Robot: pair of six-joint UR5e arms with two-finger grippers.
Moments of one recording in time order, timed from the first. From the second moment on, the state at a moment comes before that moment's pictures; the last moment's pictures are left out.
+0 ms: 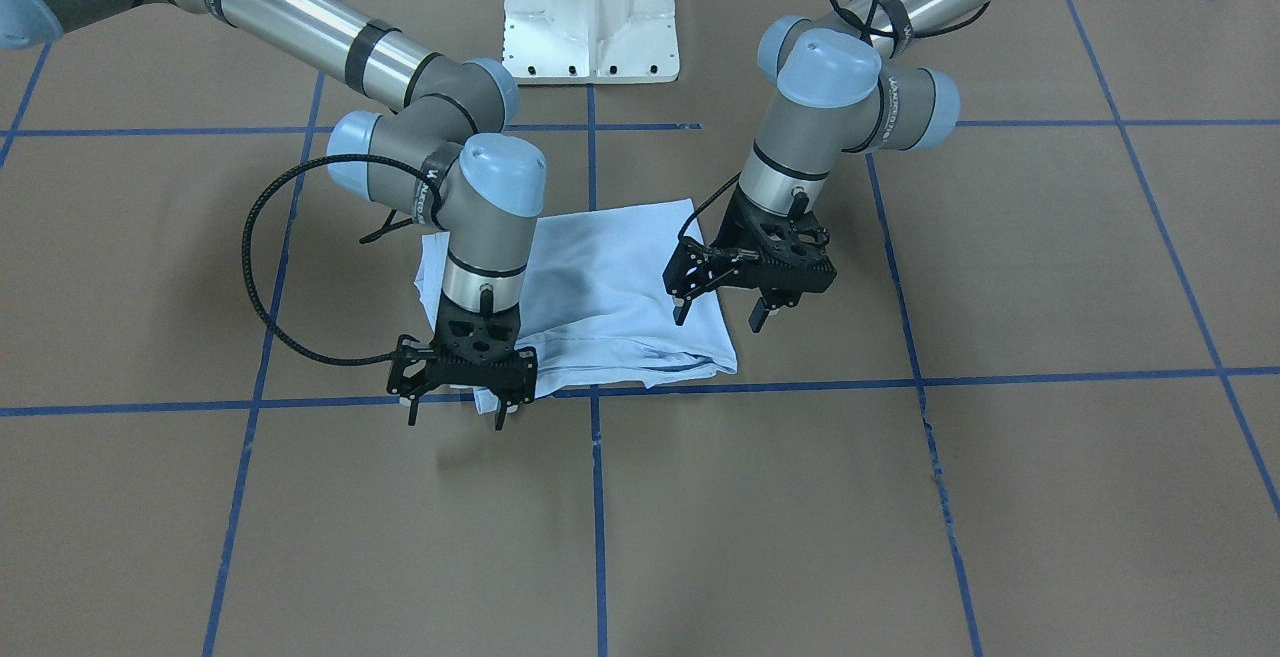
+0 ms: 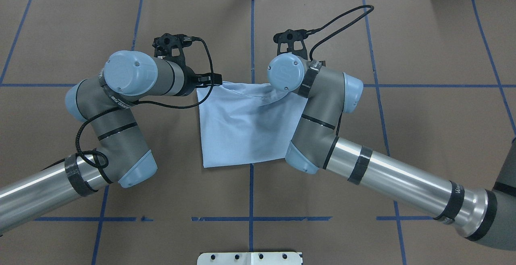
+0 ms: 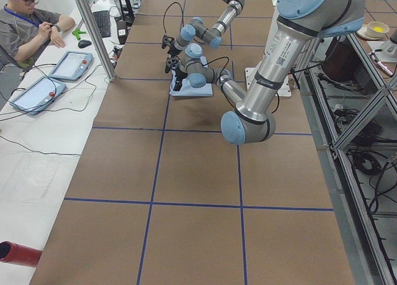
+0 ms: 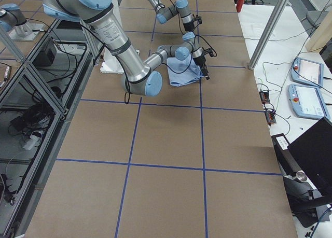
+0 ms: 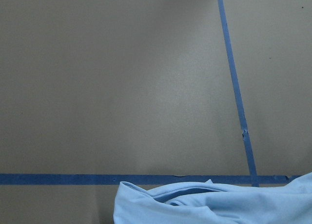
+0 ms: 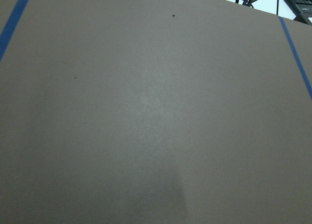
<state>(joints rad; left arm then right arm) -0.62 -2.14 -1.57 -2.12 -1.70 -1.25 0.61 -0.77 1.26 -1.41 1.35 1.05</state>
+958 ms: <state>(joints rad) -0.59 -2.20 -1.44 -2.09 -1.69 -1.28 0.77 -0.76 1.27 -1.27 1.68 1.01</state>
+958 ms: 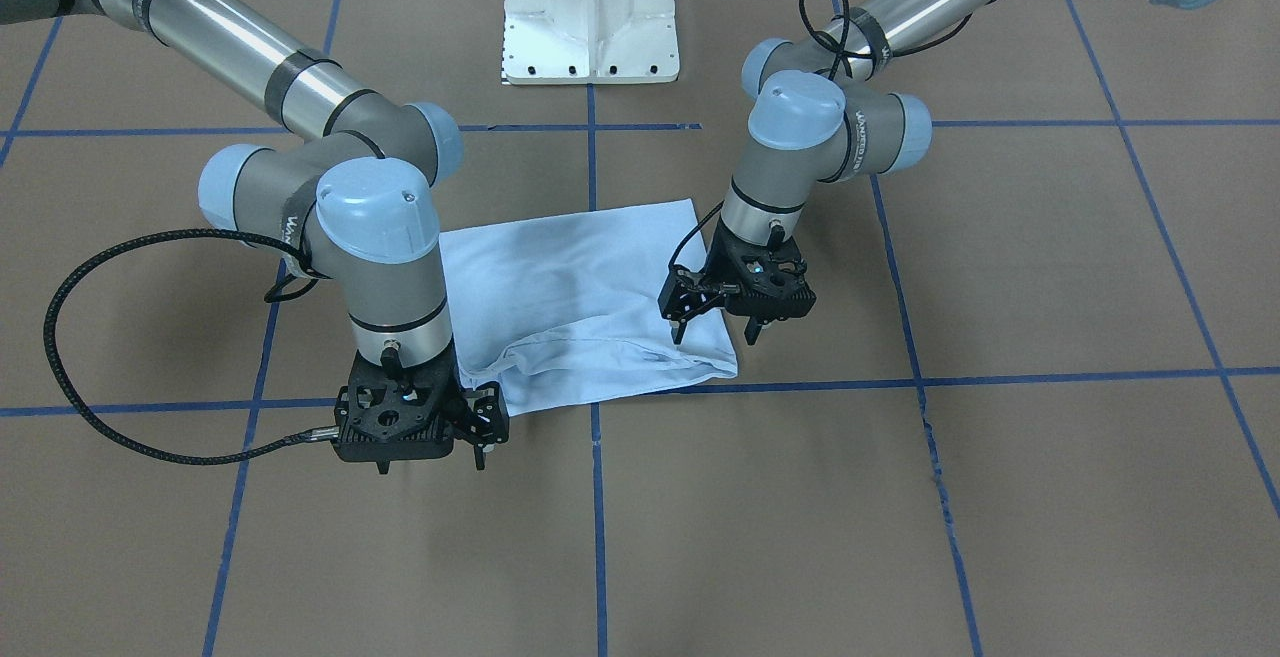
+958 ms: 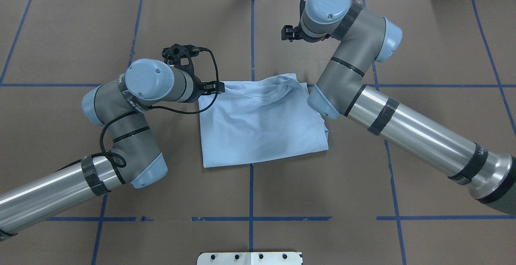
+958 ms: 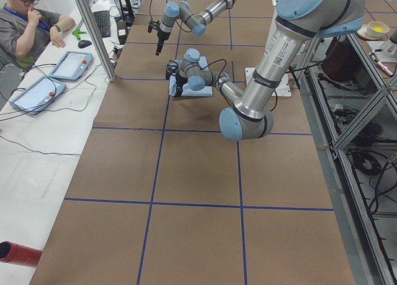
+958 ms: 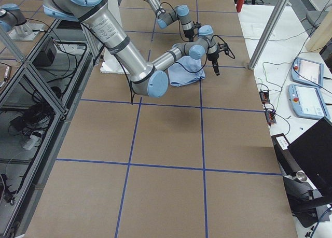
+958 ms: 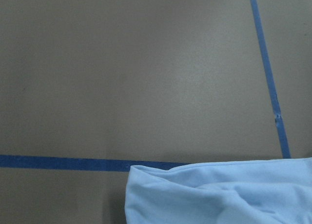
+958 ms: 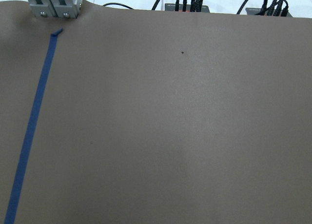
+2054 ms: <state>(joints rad) -0.55 -2.23 -1.38 -2.09 -1.64 -1.26 0.77 -0.77 1.28 -1.26 1.69 1.02</state>
